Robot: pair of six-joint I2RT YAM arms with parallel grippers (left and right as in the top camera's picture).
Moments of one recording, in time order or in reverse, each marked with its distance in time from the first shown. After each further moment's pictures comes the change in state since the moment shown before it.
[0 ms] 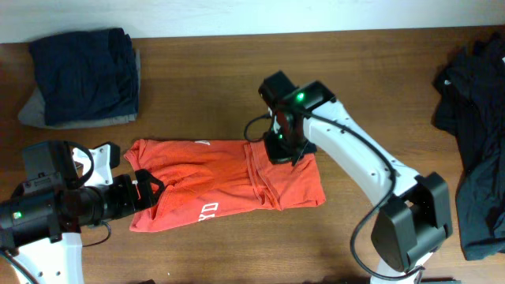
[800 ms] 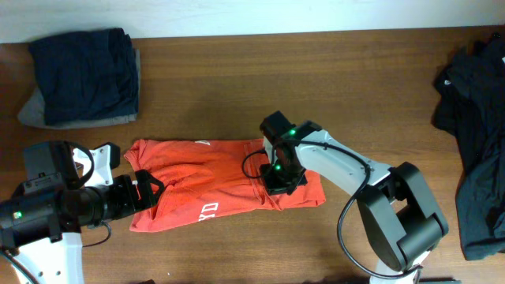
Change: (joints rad) left arm 0.000 0.000 -0.002 -0.002 -0.004 0.000; right arm 0.032 0.014 -0.385 0.347 -0.218 -0.002
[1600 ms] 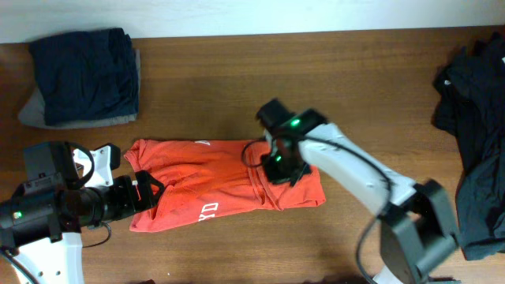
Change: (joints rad) left arm 0.000 0.000 0.000 -0.008 -0.003 0.000; right arm 0.006 -0.097 0.161 -0.204 0.139 0.017
